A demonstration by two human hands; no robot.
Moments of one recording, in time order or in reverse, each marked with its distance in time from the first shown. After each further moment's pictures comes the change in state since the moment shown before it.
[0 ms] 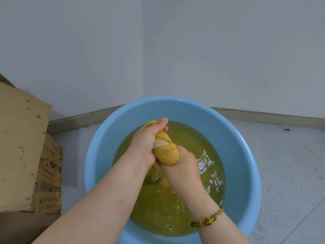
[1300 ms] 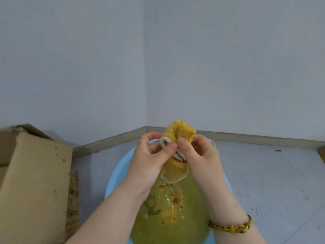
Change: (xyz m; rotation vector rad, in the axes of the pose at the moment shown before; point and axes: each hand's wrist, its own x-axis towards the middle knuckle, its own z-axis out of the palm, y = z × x) left_hand -0.058 0.093 0.055 0.241 -0.128 0.314; right_hand 0.025 -0.135 -0.090 0.372 0.132 -0.086
